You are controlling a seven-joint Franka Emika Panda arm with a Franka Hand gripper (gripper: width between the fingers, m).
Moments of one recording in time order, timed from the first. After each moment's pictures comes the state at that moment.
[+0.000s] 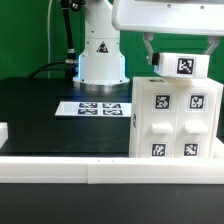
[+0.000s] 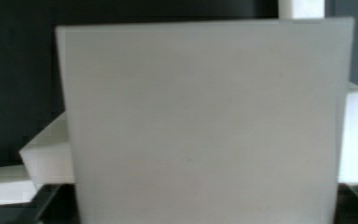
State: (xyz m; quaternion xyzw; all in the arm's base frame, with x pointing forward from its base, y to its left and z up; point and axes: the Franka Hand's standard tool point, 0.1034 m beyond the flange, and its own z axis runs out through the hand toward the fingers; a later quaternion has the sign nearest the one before) arm 0.590 0.078 0.153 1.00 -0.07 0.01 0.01
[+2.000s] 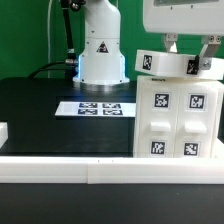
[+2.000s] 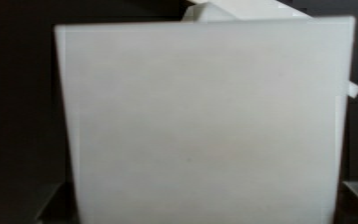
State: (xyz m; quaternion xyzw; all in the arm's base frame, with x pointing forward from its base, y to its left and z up) arm 0.592 0.092 0.152 0.82 -0.57 0.02 -0.02
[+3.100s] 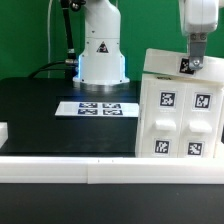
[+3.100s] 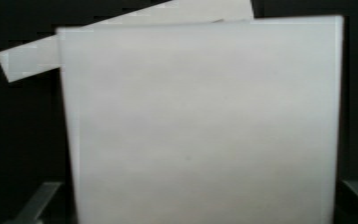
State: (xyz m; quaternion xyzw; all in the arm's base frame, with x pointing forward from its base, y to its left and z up) arm 0.602 0.105 0.153 0.59 -0.80 0.01 -0.07
